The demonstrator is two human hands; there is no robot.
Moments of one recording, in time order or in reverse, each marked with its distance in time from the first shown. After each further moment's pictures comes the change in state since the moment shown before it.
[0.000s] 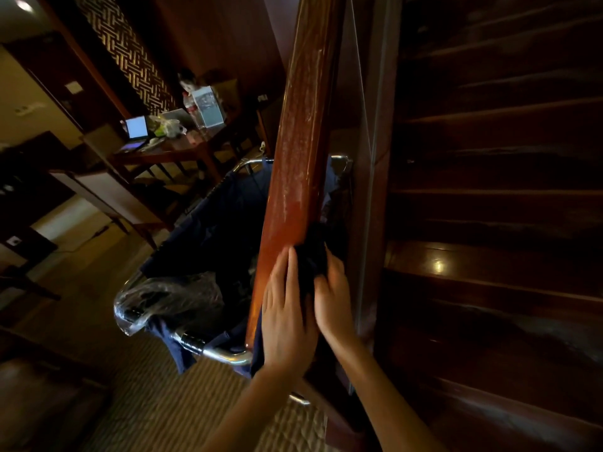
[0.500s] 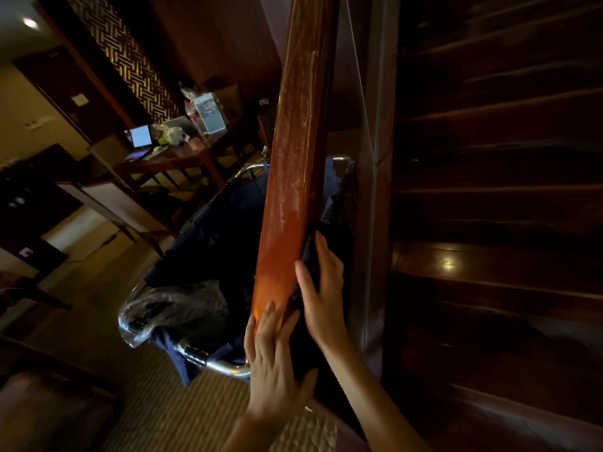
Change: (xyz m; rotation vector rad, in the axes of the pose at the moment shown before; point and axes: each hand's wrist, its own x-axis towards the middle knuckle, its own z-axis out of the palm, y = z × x) left_hand -0.039 -0.045 0.005 0.136 0.067 0.261; right_hand 0.010 0.009 0.010 -0.143 0.015 -0.034
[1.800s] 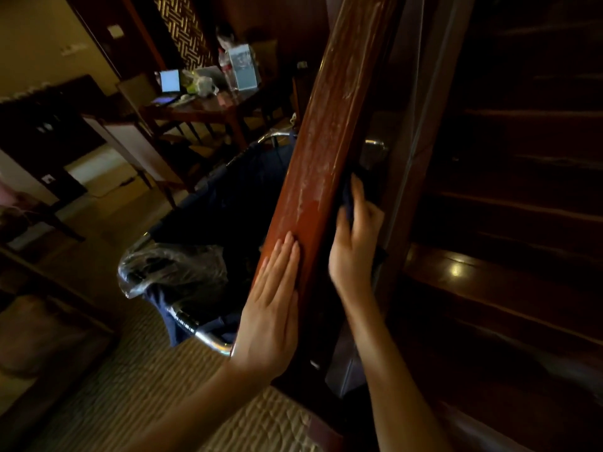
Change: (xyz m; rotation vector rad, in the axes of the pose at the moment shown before) left_hand 0.067 -0.007 -0.001 -0.164 -0.139 -0.125; right_hand 0.087 -0.014 -0.009 -0.073 0.105 -0.141
